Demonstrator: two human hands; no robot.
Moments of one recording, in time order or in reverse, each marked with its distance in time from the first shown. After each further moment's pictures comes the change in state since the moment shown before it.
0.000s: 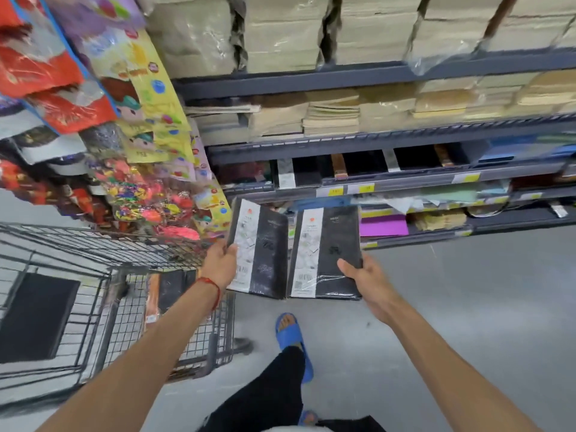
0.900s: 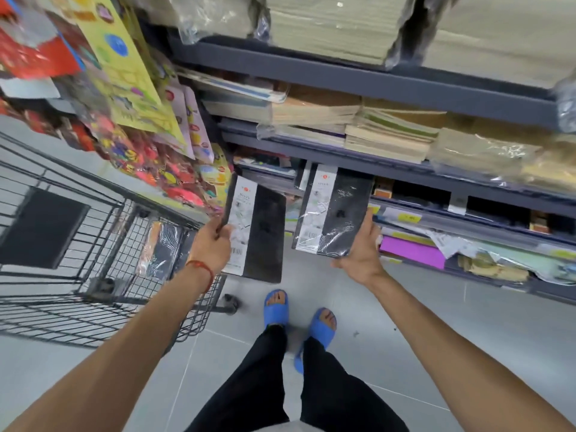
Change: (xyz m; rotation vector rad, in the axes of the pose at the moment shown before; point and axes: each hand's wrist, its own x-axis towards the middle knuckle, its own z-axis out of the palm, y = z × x) left_hand 0.078 0.036 0.047 -0.039 0.263 -0.269; right_hand 0.198 -0.071 -0.001 -0.717 -0.233 -0.125
